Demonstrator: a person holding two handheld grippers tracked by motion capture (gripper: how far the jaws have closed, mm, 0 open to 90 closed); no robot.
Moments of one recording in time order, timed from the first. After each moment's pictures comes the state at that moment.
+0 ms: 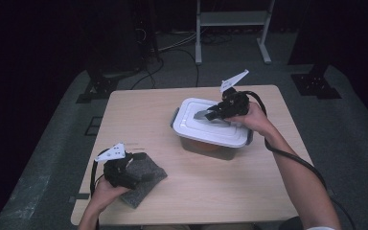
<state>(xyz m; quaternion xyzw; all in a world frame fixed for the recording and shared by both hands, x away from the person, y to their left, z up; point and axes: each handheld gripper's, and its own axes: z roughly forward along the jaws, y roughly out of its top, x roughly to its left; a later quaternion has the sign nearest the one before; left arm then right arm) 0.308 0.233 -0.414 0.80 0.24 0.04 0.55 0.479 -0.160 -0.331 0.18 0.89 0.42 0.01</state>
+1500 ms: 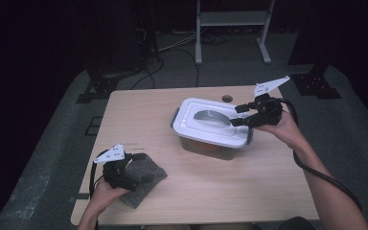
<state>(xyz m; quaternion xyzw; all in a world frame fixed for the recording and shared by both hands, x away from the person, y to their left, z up) 0.303 0.234 -0.412 0.80 0.24 0.05 0.55 0.423 -0.235 -0.313 0.22 0.86 0.46 0.06</state>
